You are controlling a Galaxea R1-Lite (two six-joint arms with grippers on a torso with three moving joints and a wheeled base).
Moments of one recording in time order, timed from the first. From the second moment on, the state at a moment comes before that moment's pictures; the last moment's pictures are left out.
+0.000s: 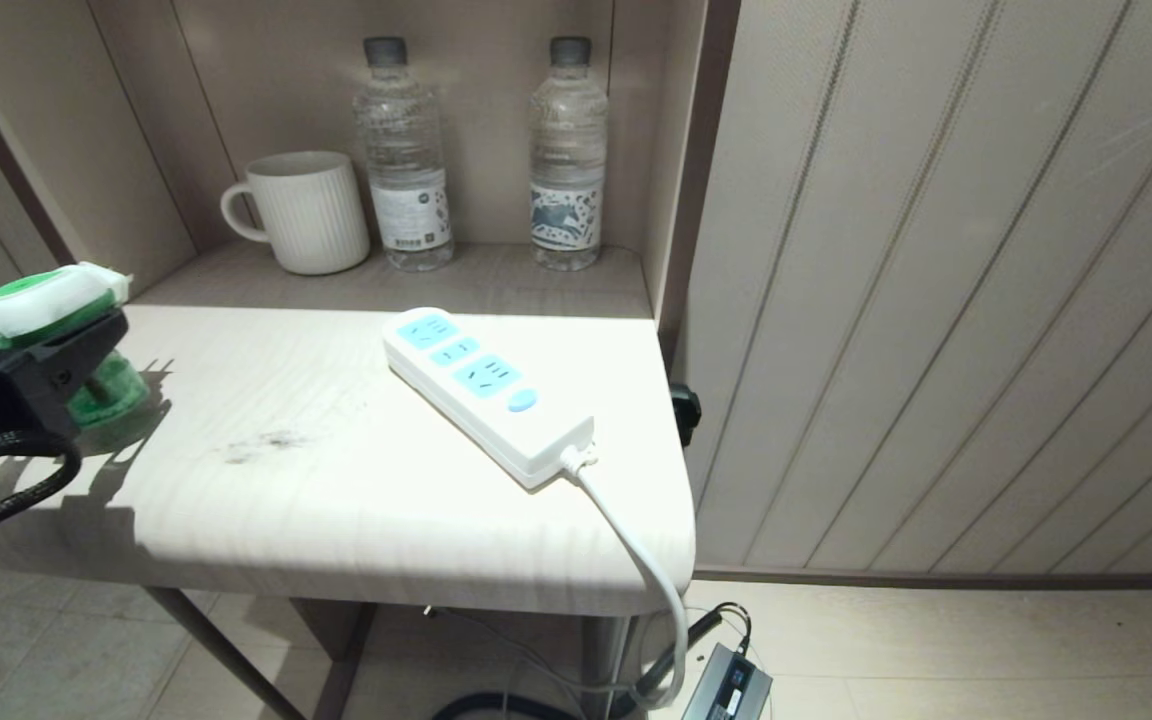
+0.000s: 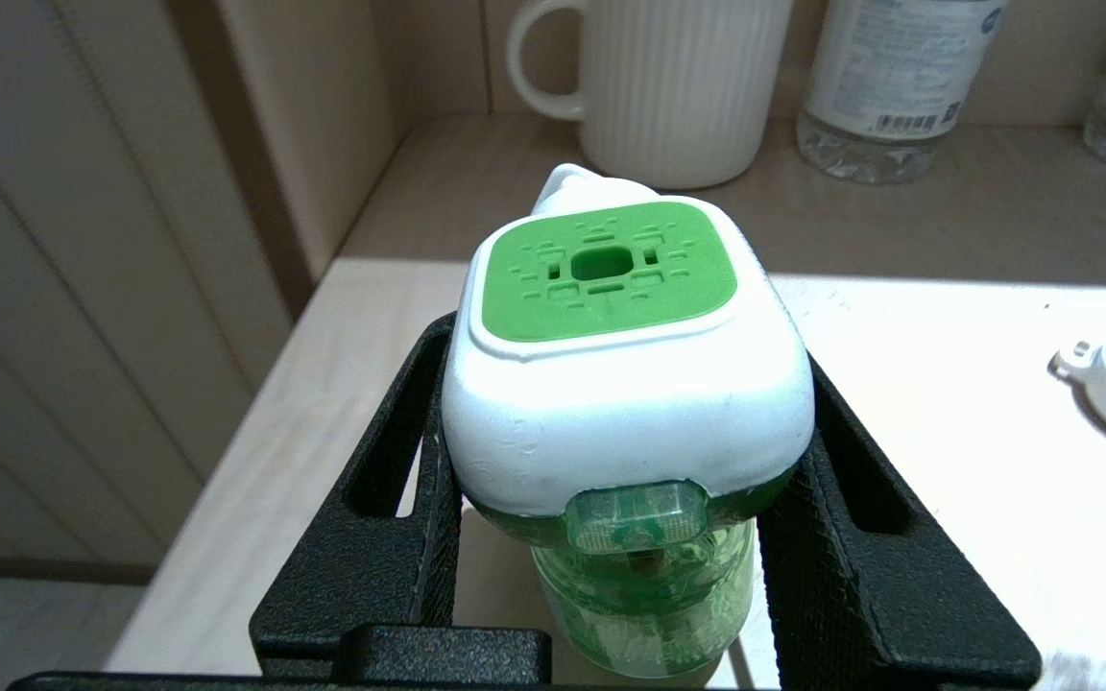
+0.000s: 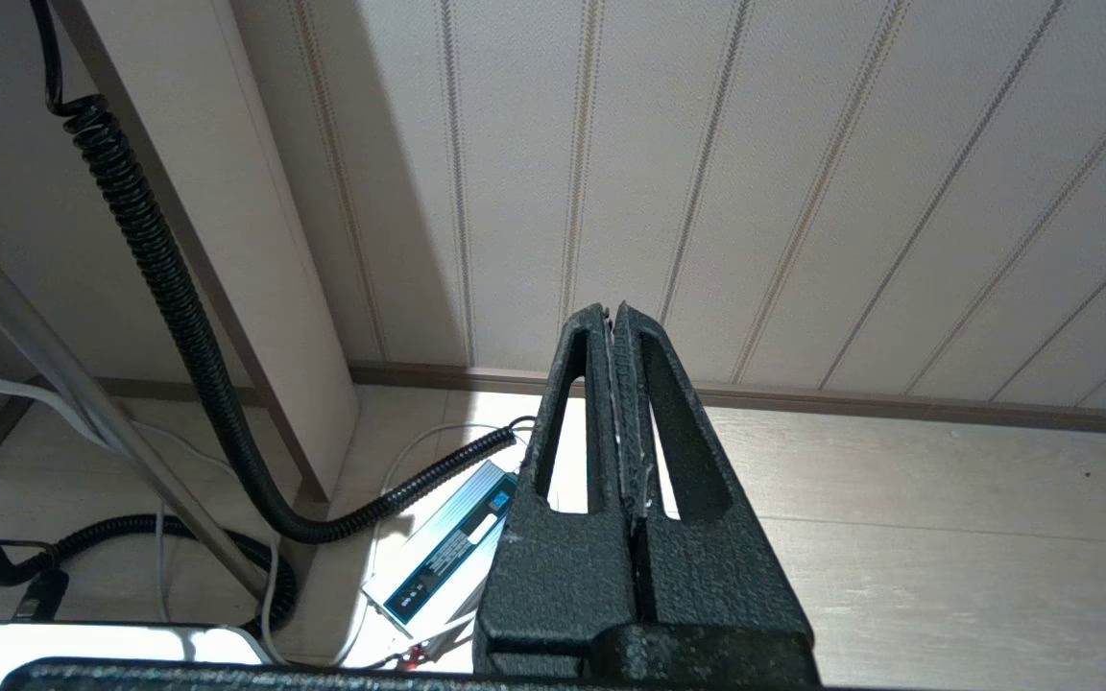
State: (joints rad) left arm -0.26 1.10 -0.57 -0.63 0.24 0.03; right arm 0.00 0.00 0.00 0.01 -0.01 -0.01
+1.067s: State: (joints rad) left arm -0.34 1.30 -0.70 -0.75 0.39 0.21; right arm 0.00 0.00 0.00 0.01 -0.01 -0.01
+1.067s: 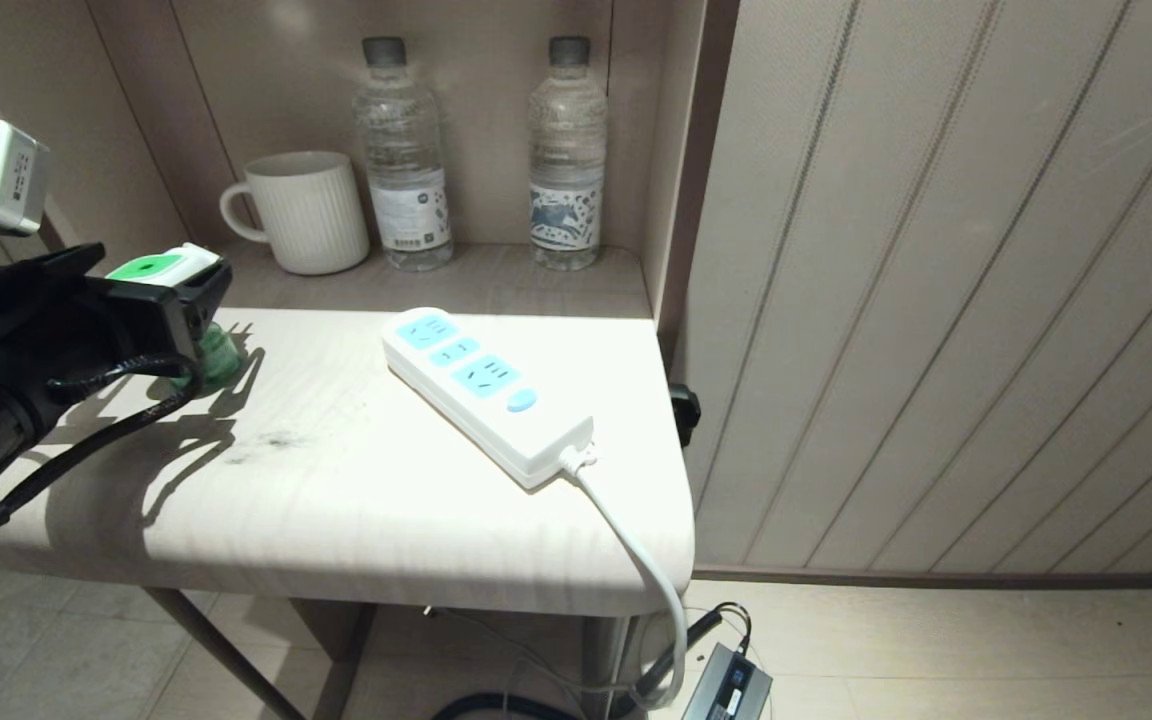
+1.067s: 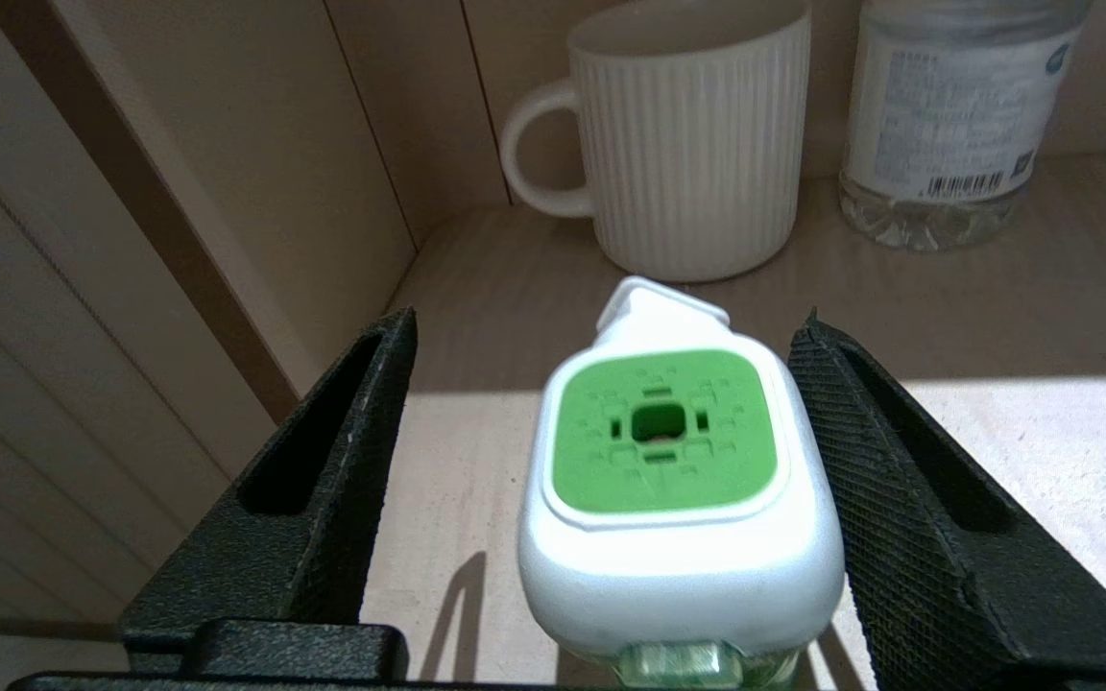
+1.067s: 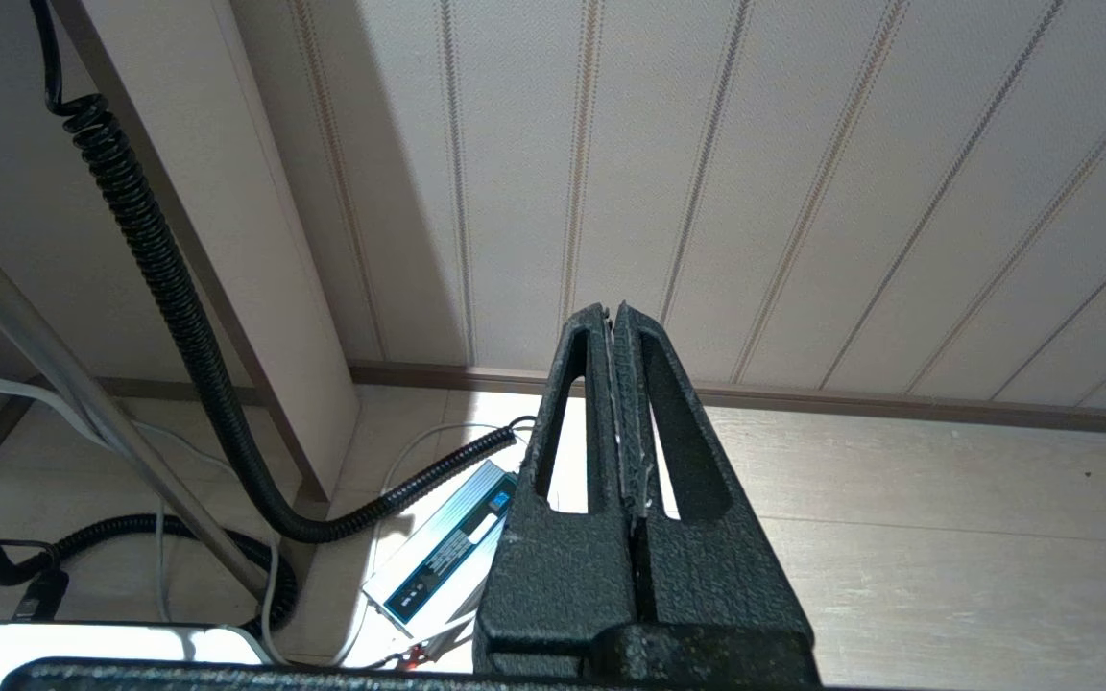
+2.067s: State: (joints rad) left arm -0.34 1.03 -0.80 -0.53 0.43 0.21; right arm 0.00 0.00 0.00 0.01 -0.01 -0.01
